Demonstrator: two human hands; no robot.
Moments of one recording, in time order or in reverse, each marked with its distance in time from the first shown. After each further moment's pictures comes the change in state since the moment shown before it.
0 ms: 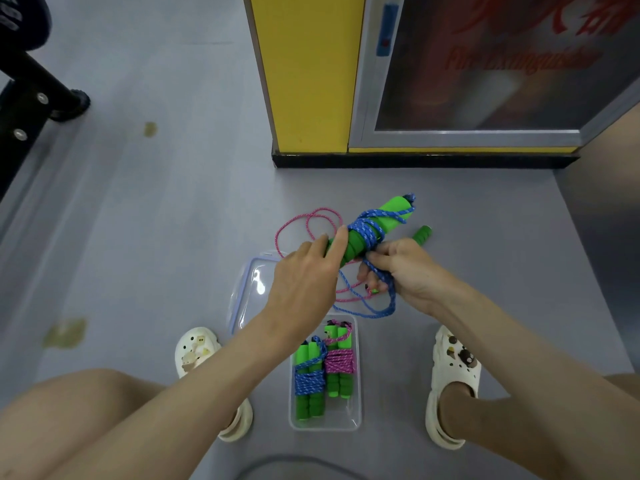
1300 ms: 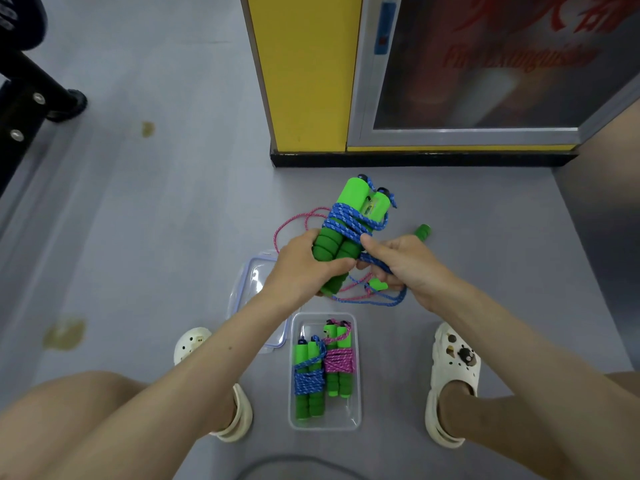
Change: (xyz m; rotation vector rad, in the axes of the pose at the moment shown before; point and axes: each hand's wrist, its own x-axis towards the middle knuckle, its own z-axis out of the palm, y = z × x) left_hand 0.021 -0.005 -0.018 -1.133 -0.464 -0.722; right_hand -0.005 -0.006 -0.005 -0.140 0.069 -0.024
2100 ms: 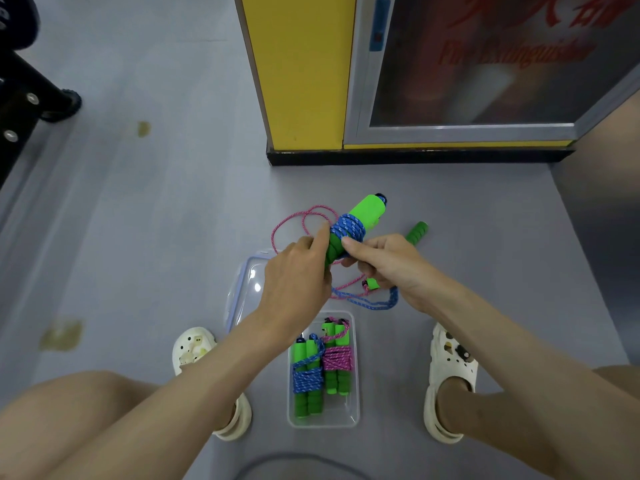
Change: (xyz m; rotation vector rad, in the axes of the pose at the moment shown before) left_hand -0.006 -0.023 0.012 1.027 0.356 0.467; right_hand -0.001 -0.004 0.010 -0.052 -0.036 0.005
